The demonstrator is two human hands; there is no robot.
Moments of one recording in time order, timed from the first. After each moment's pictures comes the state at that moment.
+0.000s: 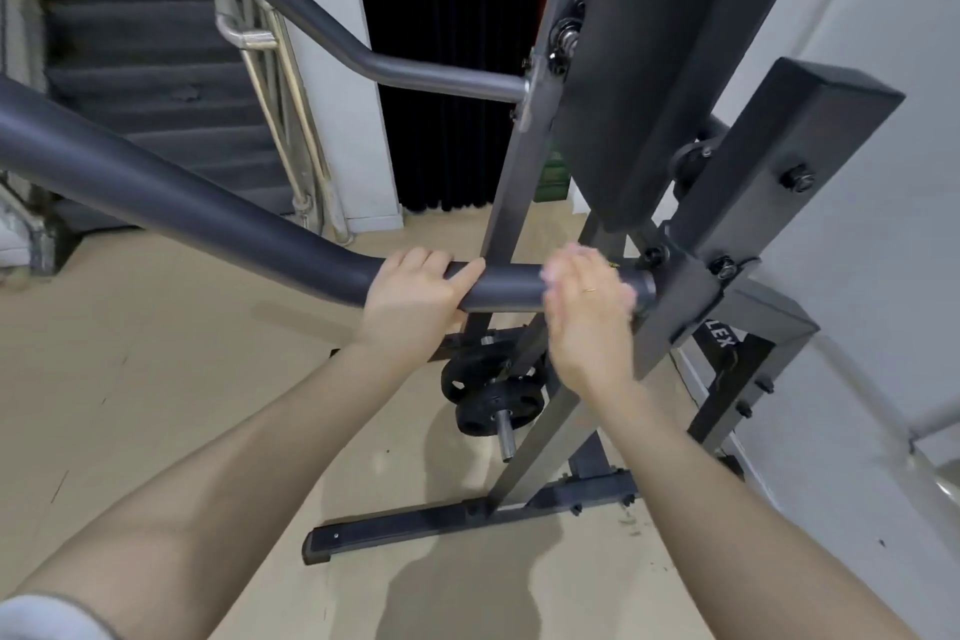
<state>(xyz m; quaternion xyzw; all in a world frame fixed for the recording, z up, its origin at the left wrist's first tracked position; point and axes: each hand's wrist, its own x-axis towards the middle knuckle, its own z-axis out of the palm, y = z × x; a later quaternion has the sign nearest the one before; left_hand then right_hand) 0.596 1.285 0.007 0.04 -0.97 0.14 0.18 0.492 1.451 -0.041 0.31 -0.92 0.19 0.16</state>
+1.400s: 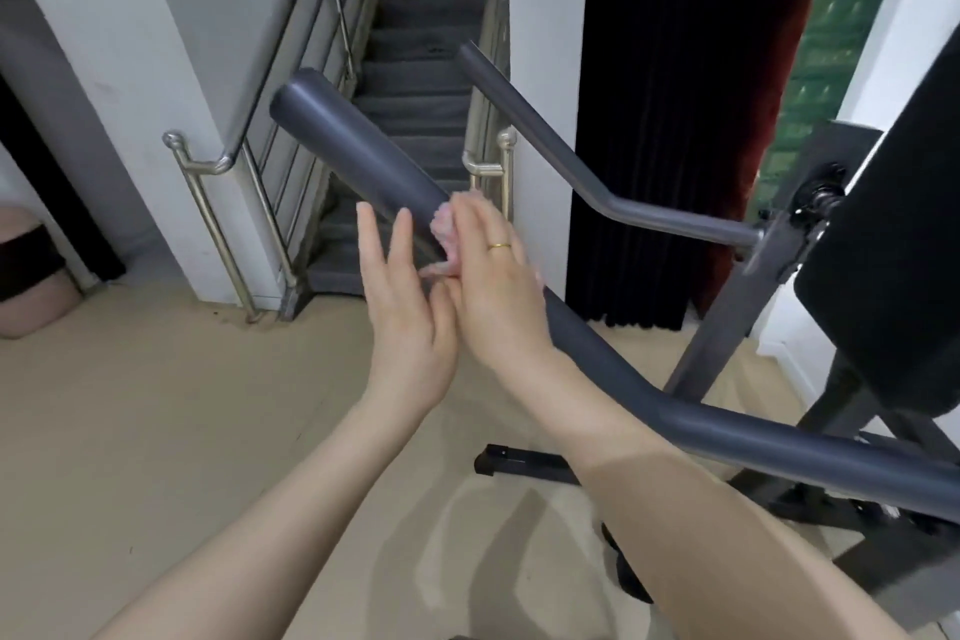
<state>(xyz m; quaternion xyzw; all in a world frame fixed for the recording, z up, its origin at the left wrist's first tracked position) 0.775 1.146 0.124 0.25 -0.78 -0.19 0.55 0.689 1.181 0.137 0.55 -0.71 0.42 0.13</state>
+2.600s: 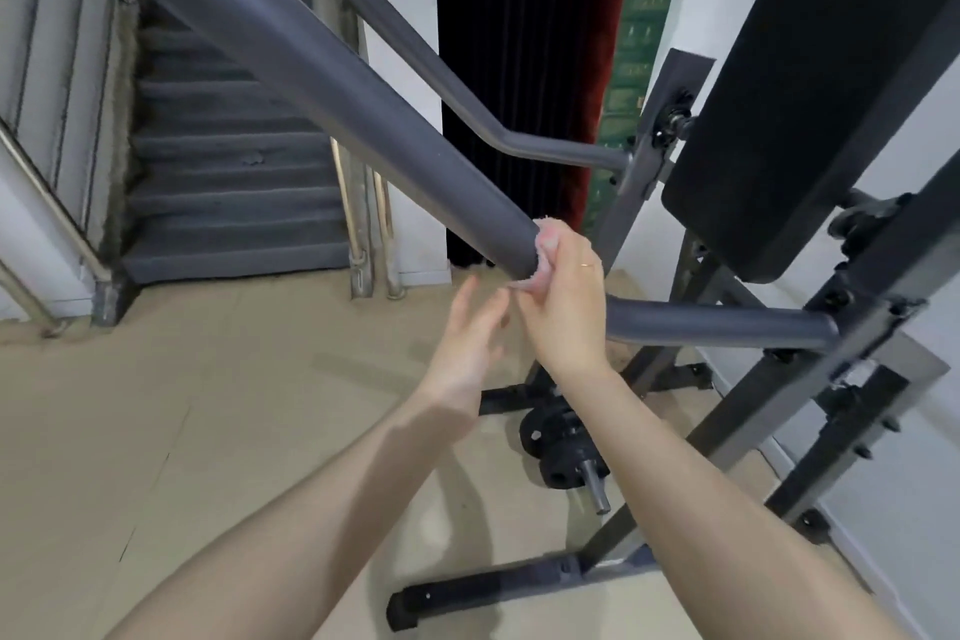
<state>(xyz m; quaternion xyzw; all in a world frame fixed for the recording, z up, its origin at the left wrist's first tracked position) 0.757 1.158 0.048 0.15 -0.58 -0.79 0.17 0.658 1.223 0.041 0.30 -0.82 0.46 0.18</state>
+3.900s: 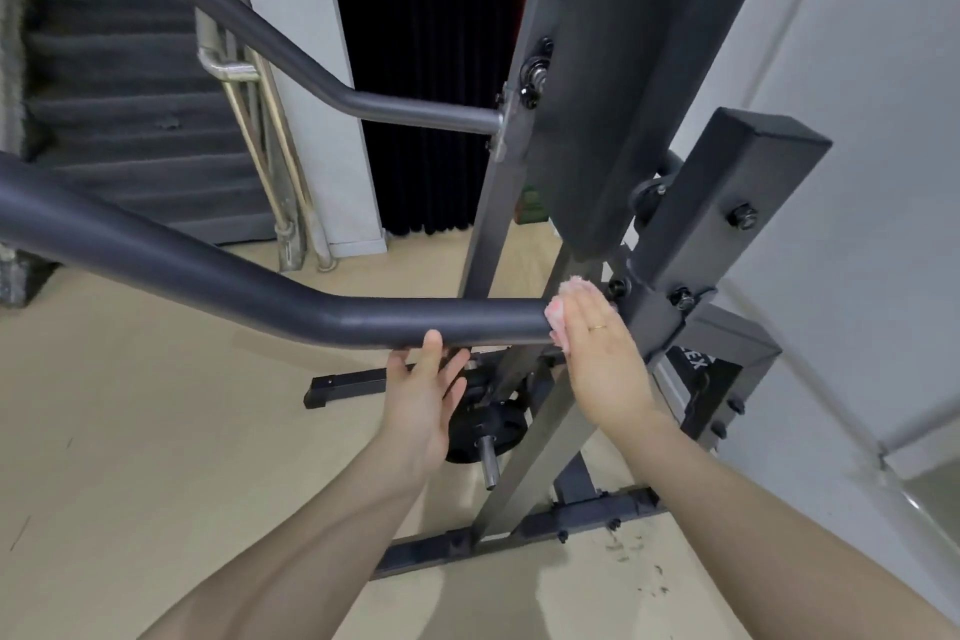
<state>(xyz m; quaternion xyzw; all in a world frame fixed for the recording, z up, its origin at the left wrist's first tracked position) 0.597 1.357 -0.013 0.37 -0.39 -0.82 0.20 0.452 1.493 -0.057 0.40 -0.89 0.19 0.14</state>
